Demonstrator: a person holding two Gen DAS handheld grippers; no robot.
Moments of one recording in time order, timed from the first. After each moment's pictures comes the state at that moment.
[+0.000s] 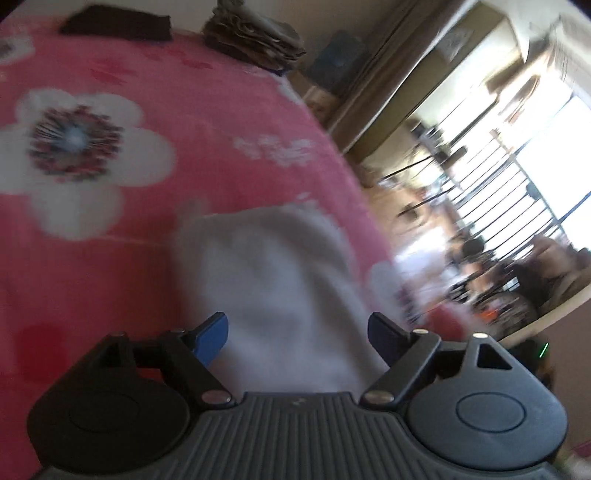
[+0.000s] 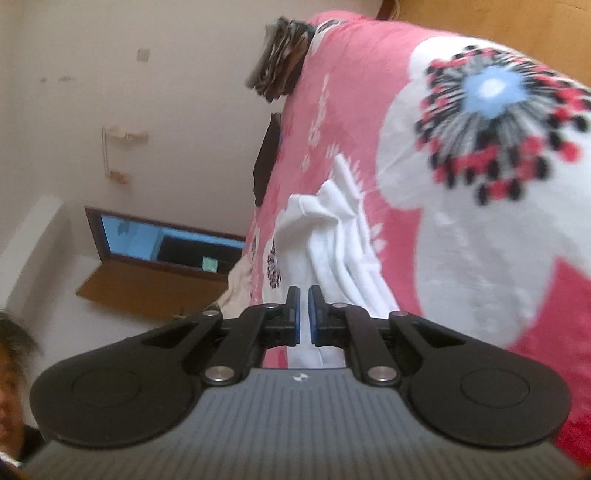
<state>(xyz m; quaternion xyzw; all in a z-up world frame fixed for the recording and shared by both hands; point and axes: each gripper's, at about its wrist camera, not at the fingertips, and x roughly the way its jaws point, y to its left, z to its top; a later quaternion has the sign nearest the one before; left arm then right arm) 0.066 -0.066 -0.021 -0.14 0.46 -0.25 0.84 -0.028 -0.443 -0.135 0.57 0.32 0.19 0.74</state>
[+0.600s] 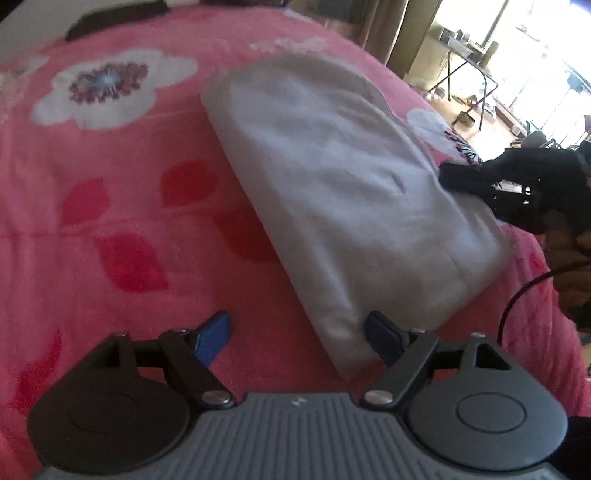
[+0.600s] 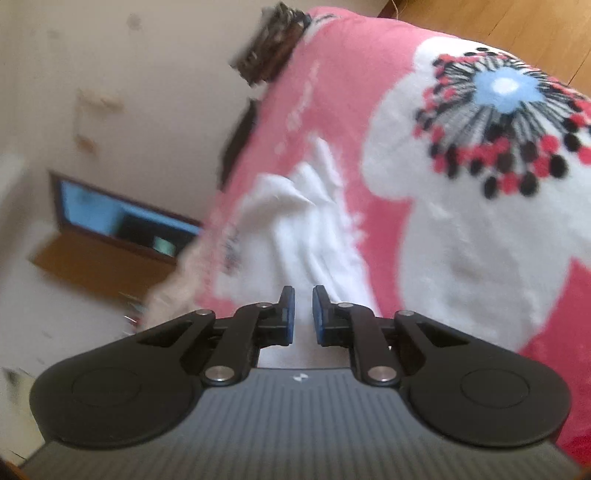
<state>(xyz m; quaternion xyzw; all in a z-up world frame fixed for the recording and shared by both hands) -0.049 -0.085 -0.070 0.02 0.51 -0.20 0.84 -0.036 -0.425 -0.134 0.47 0.36 0.13 0.80</state>
